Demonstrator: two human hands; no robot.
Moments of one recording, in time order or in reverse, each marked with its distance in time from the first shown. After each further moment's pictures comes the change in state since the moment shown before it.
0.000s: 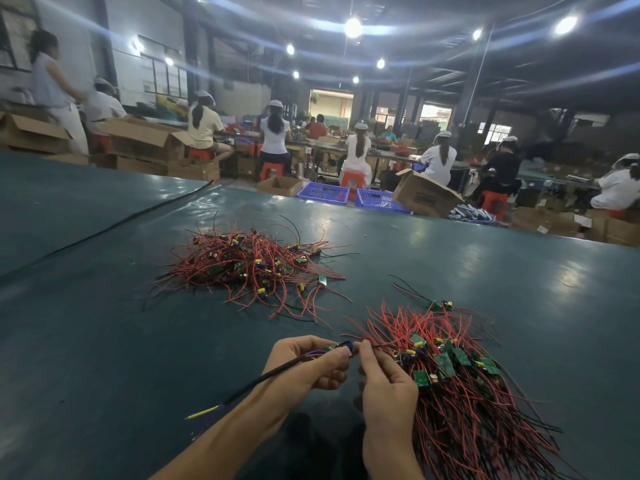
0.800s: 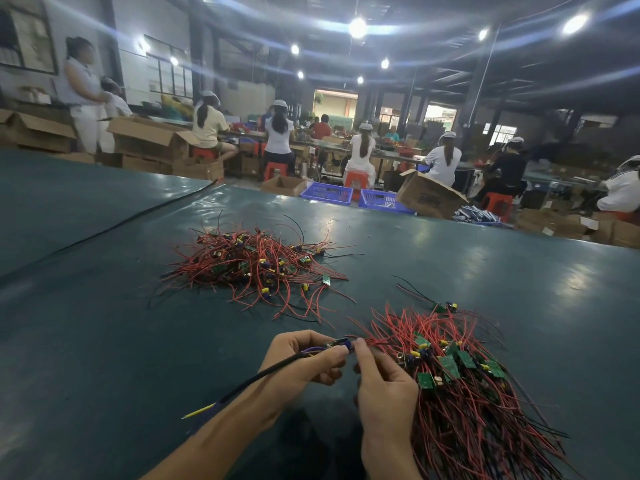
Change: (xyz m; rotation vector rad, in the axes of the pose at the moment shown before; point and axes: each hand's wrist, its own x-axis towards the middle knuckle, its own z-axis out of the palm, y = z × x) left_hand 0.004 0.004 -0.012 0.050 -0.032 0.049; right_hand -0.001 0.002 0.008 -0.044 0.004 -0.018
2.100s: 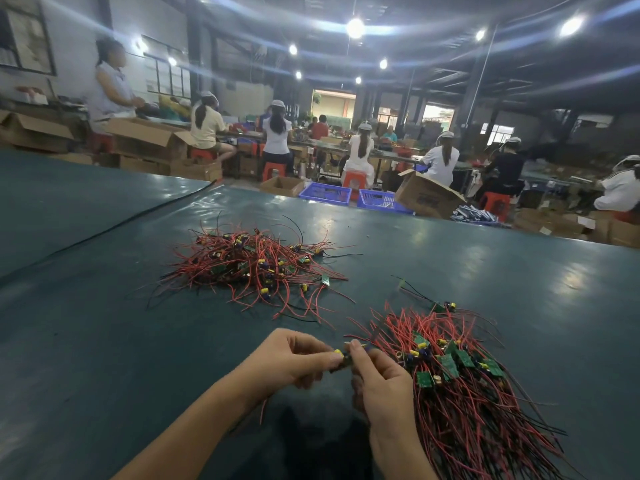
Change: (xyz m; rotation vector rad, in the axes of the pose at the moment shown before) left_hand 0.002 0.017 -0.019 0.319 -0.175 -0.078; right_hand 0.005 -0.004 -0.010 0.002 -0.206 0.049
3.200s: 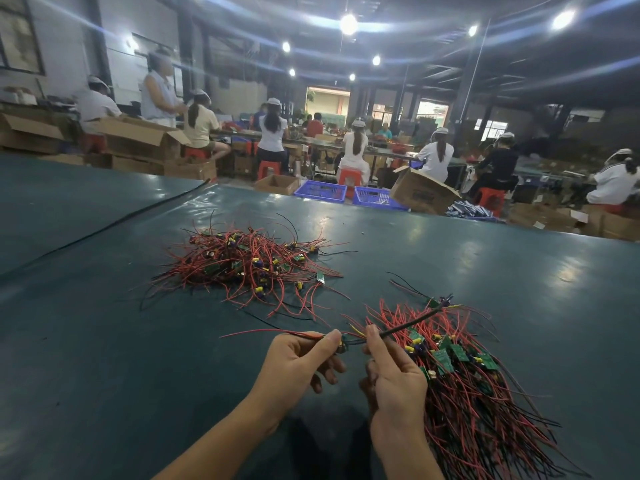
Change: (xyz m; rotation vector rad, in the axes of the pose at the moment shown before) left_hand -0.007 -0.003 0.034 -0.164 0.204 0.176; right_hand -0.001 -0.014 -0.003 0.205 0.191 0.016
